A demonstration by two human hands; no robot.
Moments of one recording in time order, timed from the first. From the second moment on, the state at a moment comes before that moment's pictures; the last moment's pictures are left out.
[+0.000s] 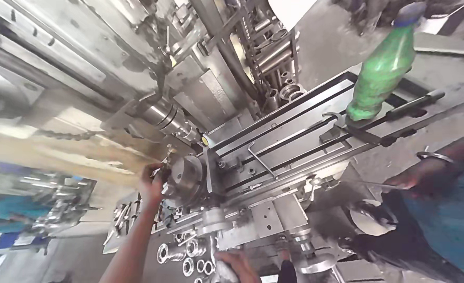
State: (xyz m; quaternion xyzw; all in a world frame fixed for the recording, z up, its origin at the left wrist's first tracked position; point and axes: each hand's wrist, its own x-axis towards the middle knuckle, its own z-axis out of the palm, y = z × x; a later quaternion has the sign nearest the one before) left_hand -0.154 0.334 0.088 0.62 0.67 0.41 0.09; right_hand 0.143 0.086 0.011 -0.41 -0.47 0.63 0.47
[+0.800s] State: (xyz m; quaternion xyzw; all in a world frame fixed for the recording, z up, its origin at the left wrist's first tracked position) left_hand -0.158 0.346 0.088 0.63 0.66 0.40 0.10; right_hand 0.136 0.103 0.004 -0.43 -0.42 0.64 0.48
